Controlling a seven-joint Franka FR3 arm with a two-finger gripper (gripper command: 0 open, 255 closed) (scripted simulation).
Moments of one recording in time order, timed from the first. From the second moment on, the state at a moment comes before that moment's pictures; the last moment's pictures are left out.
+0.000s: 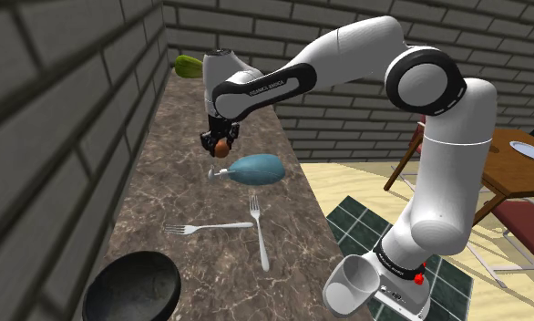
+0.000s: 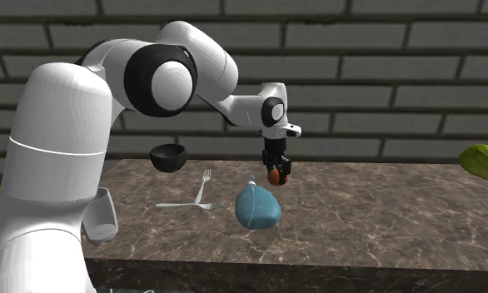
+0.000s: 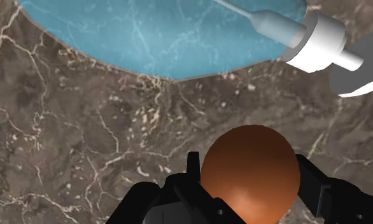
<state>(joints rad) 0.12 0.38 0.21 -1.74 -0.20 2.12 0.48</state>
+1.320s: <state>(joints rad) 0.12 0.31 0.23 -1.57 -0.16 1.88 0.44</state>
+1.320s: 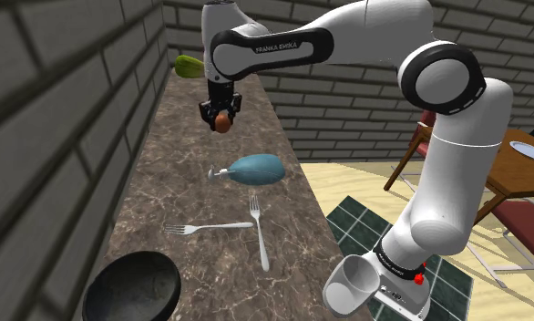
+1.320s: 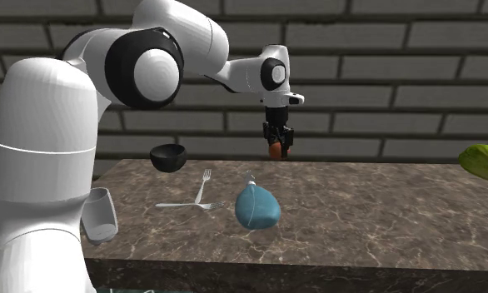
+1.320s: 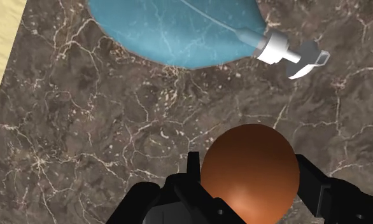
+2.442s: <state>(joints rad) 0.26 0.21 0.32 -1.63 -0.16 1.82 0.66</state>
